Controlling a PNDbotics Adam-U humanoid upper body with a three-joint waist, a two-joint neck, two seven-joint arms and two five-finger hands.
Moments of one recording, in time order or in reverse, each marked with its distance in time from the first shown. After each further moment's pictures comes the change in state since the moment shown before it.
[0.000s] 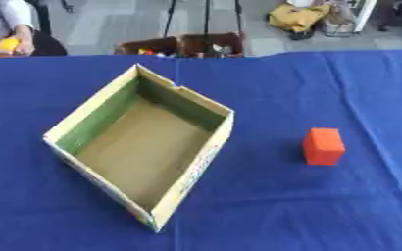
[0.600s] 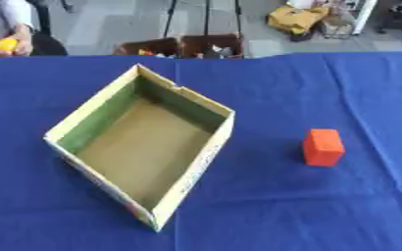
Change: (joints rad) left arm 0.007 0.008 0.000 0.000 -0.001 0.005 -0.003; right arm -0.003 -0.198 0.060 0.000 0.154 0.103 0.272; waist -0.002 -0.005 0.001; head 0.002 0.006
